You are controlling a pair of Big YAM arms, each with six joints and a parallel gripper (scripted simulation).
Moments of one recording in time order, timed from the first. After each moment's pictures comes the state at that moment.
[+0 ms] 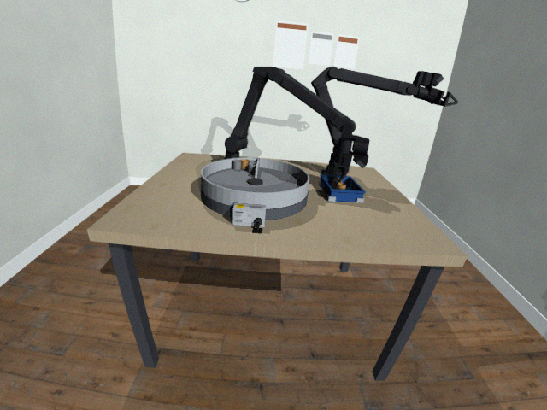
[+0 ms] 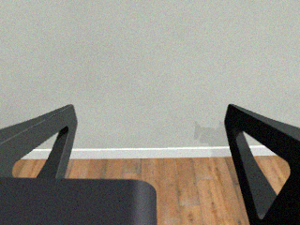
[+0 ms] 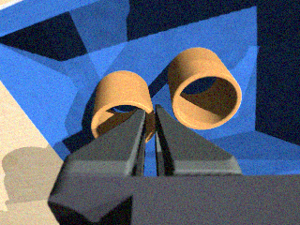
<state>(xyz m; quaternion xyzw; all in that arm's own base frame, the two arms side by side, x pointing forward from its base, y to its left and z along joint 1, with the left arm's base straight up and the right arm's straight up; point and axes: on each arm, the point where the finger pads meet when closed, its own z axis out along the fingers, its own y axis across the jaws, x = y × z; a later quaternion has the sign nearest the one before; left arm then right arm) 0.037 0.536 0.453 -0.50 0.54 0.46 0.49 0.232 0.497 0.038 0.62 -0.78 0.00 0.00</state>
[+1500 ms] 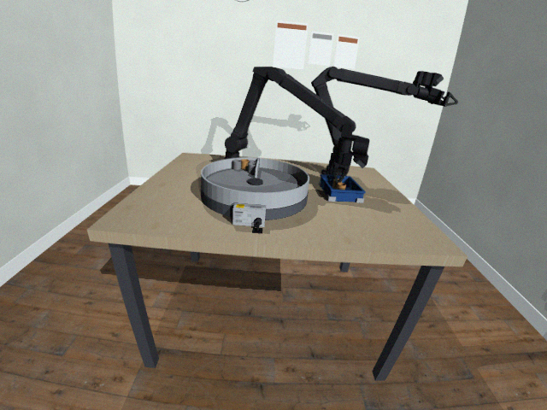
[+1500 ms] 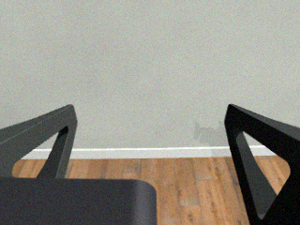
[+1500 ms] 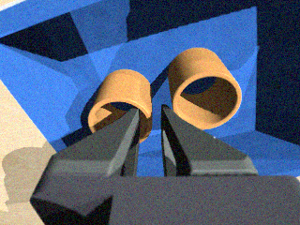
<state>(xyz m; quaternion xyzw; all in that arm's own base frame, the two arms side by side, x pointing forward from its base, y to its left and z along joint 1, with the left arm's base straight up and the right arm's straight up) 0.037 0.536 0.453 -0.50 0.54 0.46 0.49 0.232 0.498 0.039 0.62 -0.78 0.00 0.00</state>
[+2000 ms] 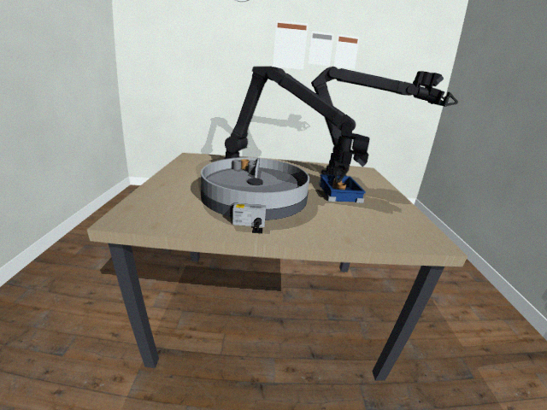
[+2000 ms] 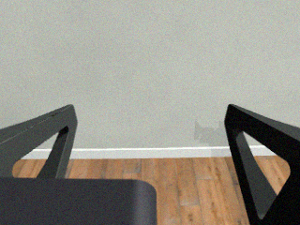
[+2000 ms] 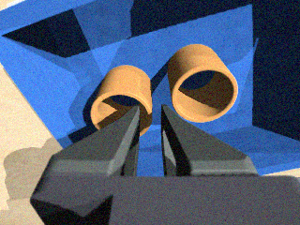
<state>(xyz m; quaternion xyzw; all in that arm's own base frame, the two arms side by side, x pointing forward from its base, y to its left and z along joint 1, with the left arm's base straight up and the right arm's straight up) 0.037 0.536 0.453 -0.50 0.54 0.46 0.49 0.232 0.497 0.045 0.62 -0.78 0.00 0.00</state>
